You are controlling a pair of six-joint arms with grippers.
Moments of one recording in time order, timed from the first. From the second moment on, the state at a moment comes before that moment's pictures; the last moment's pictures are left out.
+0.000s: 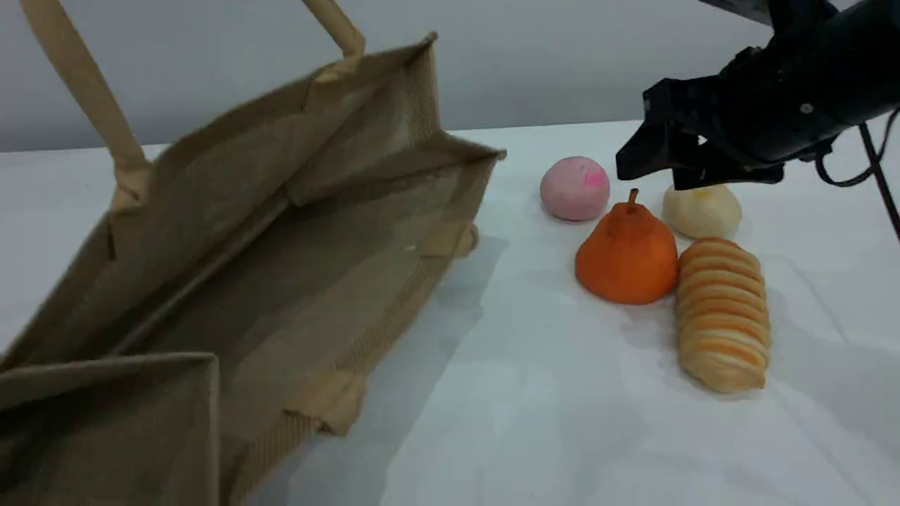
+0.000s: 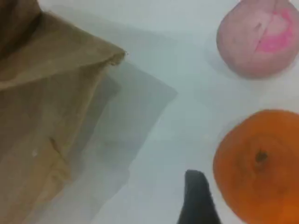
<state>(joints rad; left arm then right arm) -0.16 1.47 -1.44 -0.34 1.09 0.20 0.16 1.92 -0.91 1.75 0.38 -1.57</state>
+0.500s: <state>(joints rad) -0.16 1.47 -1.44 -0.36 1.10 0.19 0.16 2.05 -0.98 1.74 0.36 -1.57</state>
